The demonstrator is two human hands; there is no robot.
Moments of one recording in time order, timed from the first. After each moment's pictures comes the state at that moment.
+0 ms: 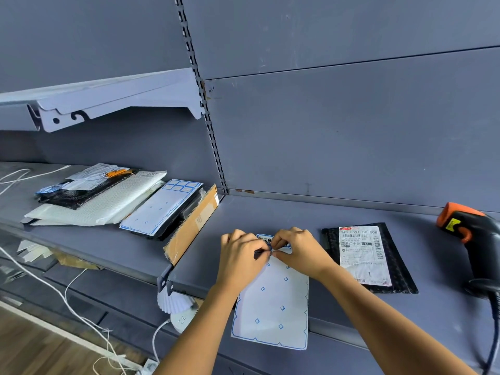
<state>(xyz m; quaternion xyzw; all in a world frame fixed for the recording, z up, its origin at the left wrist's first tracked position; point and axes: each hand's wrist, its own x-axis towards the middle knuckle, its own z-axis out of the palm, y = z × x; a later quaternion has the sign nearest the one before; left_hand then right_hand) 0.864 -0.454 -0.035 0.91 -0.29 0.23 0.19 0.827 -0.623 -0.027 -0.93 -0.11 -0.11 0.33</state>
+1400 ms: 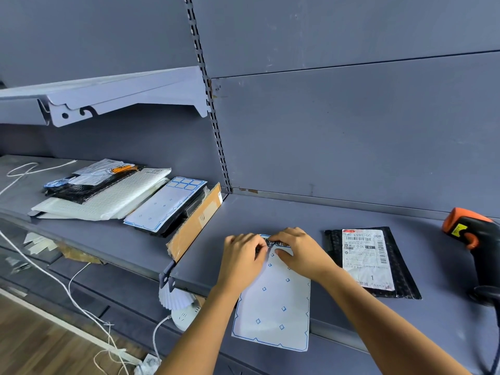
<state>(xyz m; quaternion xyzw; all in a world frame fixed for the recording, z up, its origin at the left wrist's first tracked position) 0.863 -0.451 -0.039 0.91 -0.28 0.19 0.25 0.829 -0.623 -0.031 -0.95 -0.12 -0.11 0.27</state>
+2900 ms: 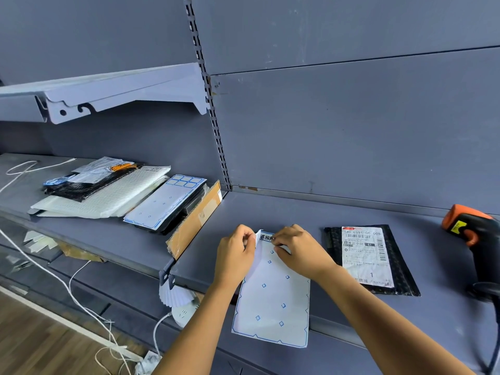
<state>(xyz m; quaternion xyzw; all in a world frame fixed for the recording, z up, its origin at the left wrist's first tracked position) 0.855 -0.446 -0.026 0.90 -0.17 0.15 0.38 0.827 -0.618 -0.033 -0.95 -0.14 -0.17 0.23</state>
